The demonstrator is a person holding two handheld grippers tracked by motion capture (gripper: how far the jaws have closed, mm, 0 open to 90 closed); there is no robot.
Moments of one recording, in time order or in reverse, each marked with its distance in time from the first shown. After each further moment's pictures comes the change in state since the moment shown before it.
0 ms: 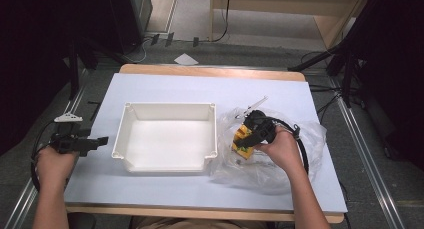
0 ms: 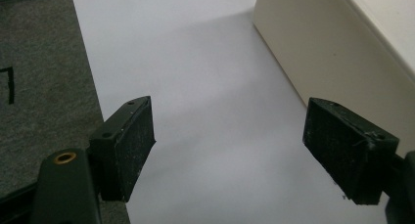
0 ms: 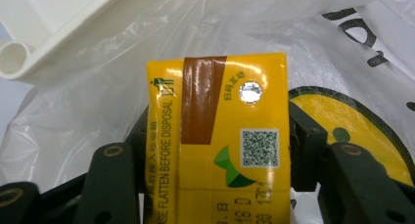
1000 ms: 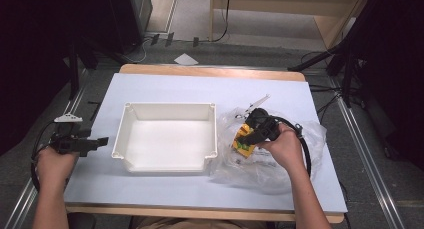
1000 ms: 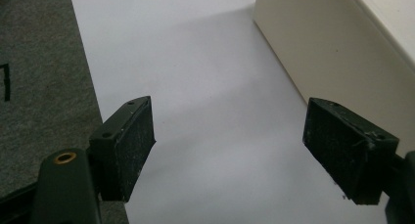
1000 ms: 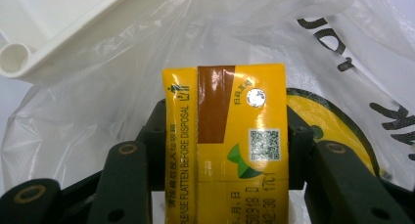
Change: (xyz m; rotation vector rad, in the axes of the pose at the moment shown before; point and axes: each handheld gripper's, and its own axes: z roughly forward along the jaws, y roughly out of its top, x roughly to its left) left arm 0.001 -0.002 0.002 0.008 -0.007 -0.006; right arm 0.002 0.002 -0.013 -0.009 -0.059 -0.027
